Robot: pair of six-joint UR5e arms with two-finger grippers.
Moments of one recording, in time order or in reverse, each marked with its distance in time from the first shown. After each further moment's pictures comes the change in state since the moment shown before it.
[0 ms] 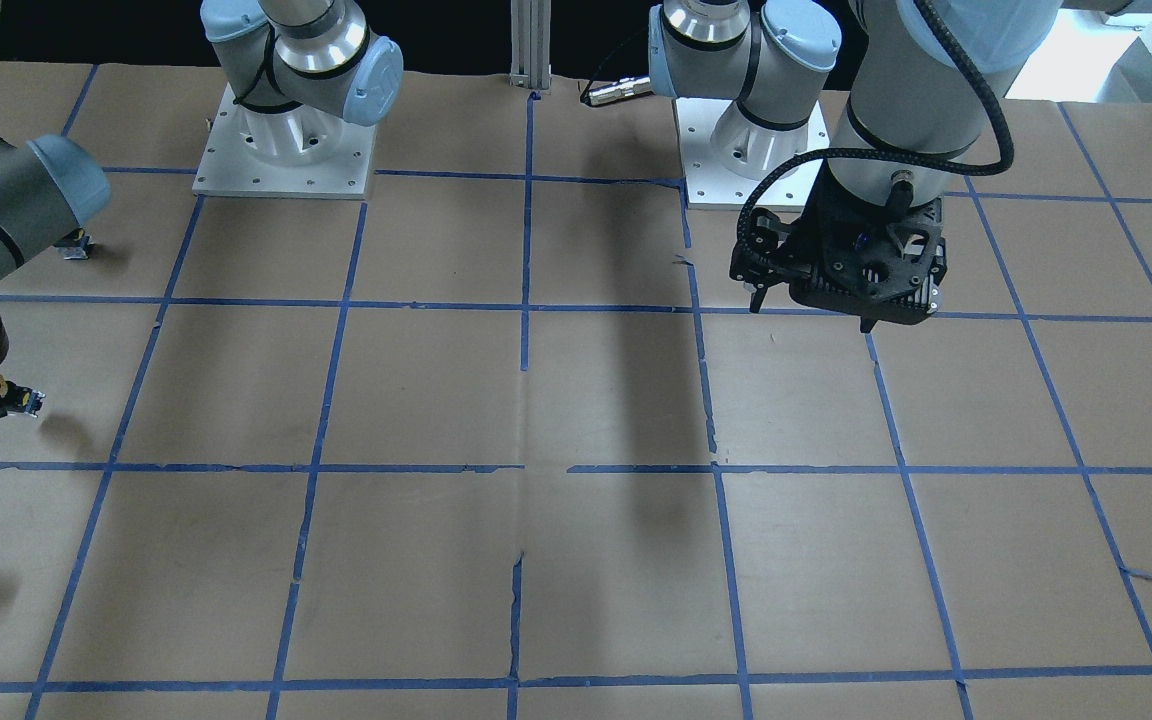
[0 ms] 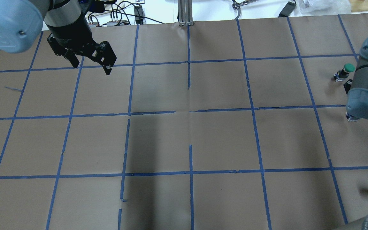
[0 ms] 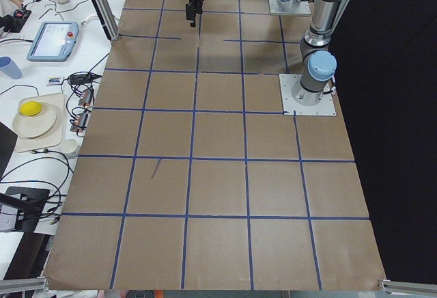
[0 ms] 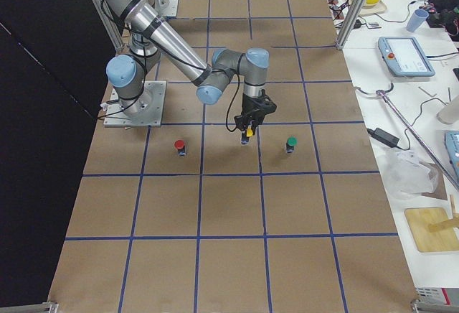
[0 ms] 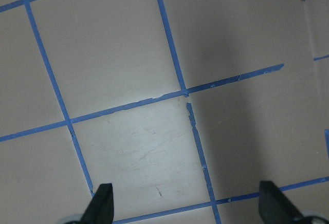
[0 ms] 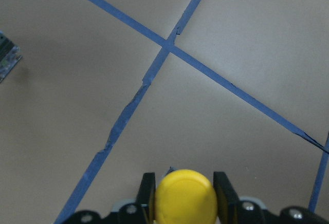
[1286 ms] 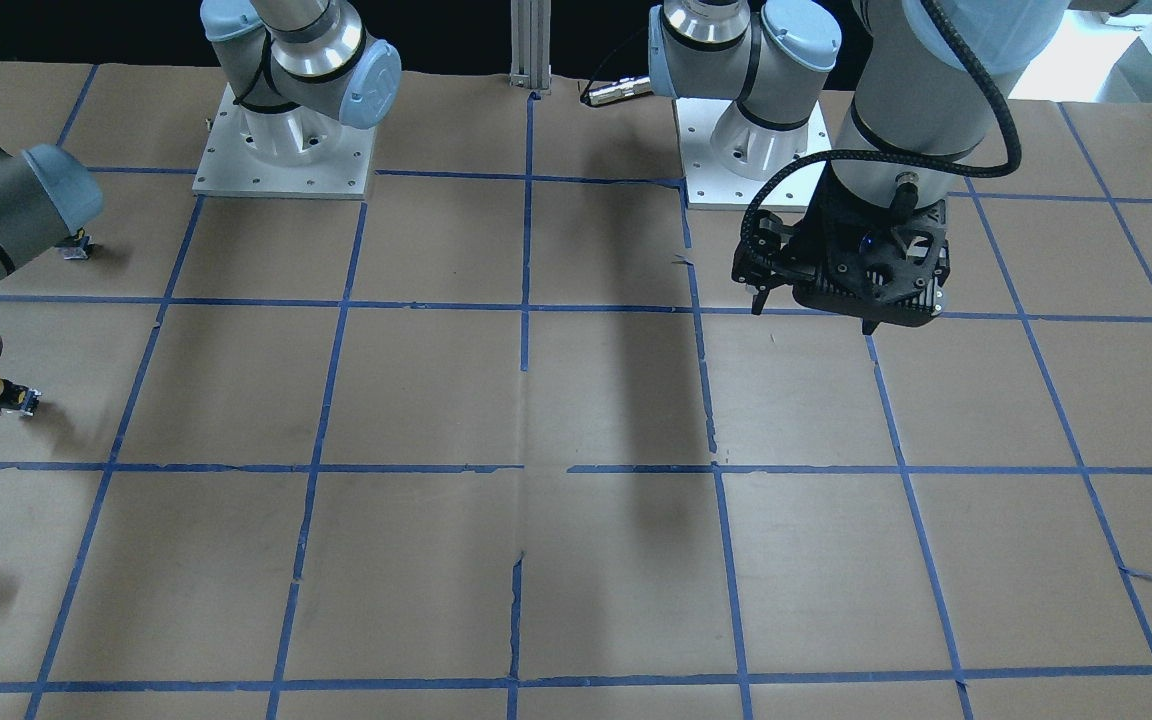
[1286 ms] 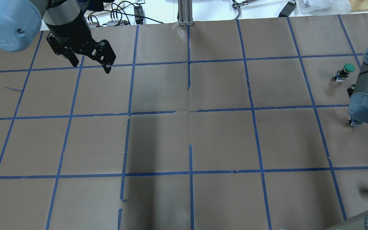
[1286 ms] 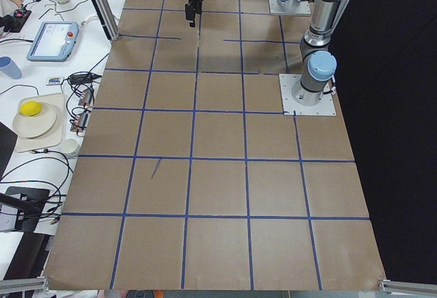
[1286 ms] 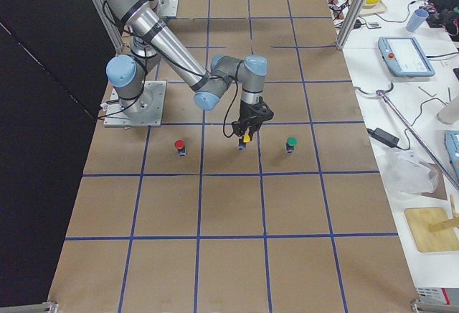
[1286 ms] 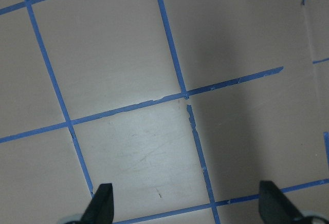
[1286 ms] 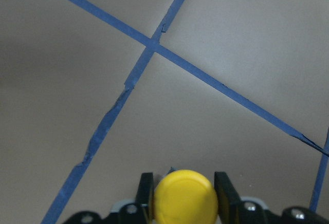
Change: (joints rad) left arm 0.003 -0.003 0.003 0.001 -0.004 0.000; right arm -0.037 0.023 0.011 -0.020 0.003 -0.004
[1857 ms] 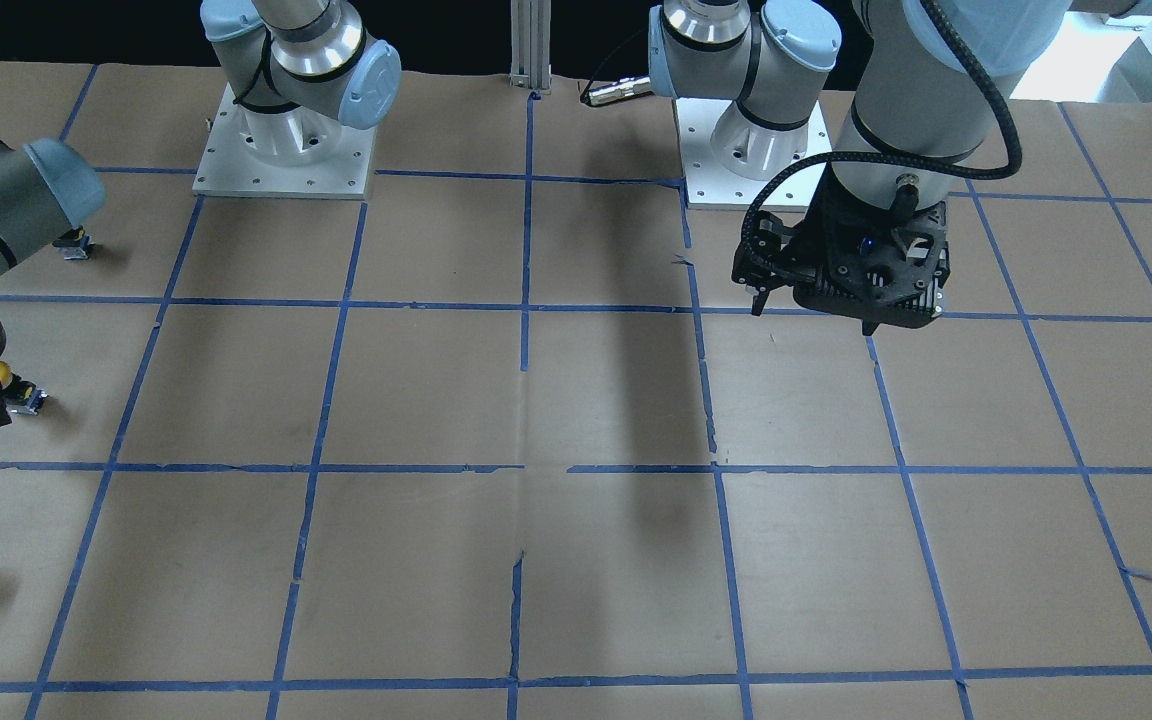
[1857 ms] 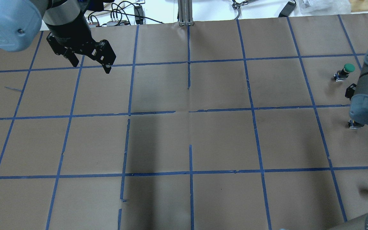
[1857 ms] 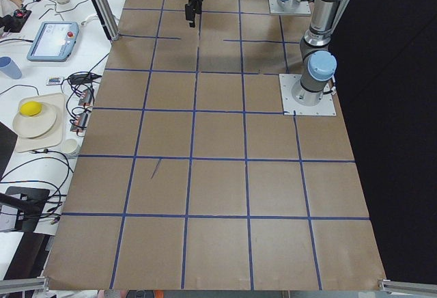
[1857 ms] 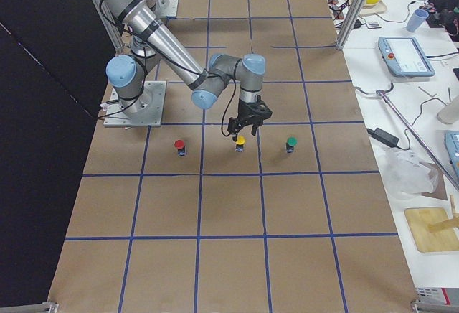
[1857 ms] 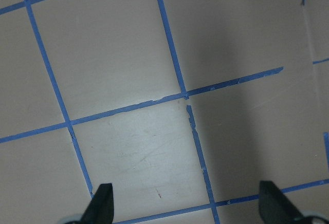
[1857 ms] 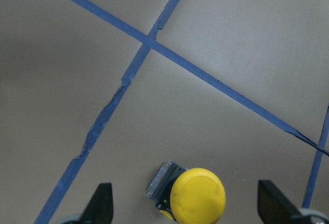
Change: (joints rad) left arm 0.001 -0.002 0.000 0.001 -0.001 0.000; right arm -0.003 -0.035 0.008 0.018 0.011 -0.007
